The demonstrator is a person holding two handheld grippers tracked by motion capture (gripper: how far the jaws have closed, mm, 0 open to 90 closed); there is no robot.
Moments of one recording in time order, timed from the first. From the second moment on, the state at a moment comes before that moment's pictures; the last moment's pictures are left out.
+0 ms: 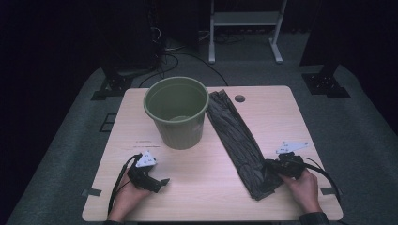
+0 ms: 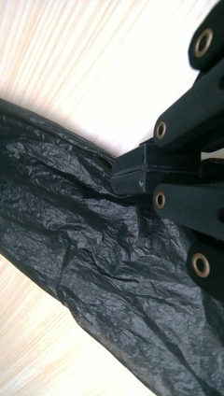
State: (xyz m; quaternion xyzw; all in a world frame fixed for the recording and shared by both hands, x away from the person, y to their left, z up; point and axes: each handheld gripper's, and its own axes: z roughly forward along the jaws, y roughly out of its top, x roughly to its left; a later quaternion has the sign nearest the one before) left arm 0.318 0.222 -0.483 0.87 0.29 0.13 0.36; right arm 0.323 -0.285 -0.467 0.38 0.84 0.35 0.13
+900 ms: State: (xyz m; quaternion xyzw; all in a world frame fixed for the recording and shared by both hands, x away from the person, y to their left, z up) left arm 0.318 0.222 -0.483 0.87 0.29 0.13 0.36; right arm 0.318 -0.314 -0.456 0.42 0.82 0.37 0.16
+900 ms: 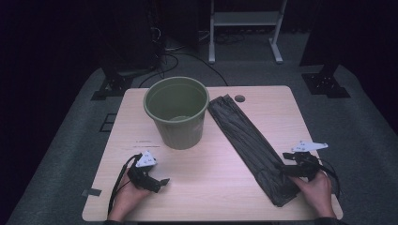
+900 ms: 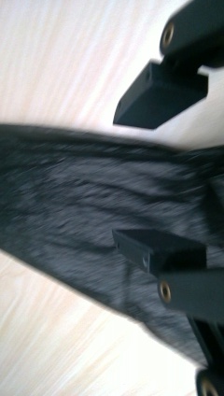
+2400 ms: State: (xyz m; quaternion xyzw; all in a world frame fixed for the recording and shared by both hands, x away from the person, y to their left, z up) left arm 0.317 0.222 -0.484 0.87 0.29 0.13 0.36; right arm 0.338 -0.301 -0.469 0.43 0.84 0.32 0.14
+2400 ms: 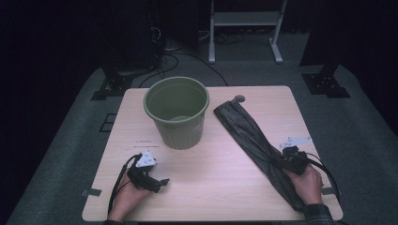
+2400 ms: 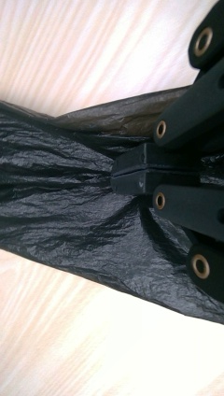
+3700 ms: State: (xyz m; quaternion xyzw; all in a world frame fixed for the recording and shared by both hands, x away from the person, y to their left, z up) left arm 0.324 0.233 -0.439 0.85 0.32 0.12 0.41; right arm 0.304 -0.328 -0.487 0.42 0.81 0.36 0.18
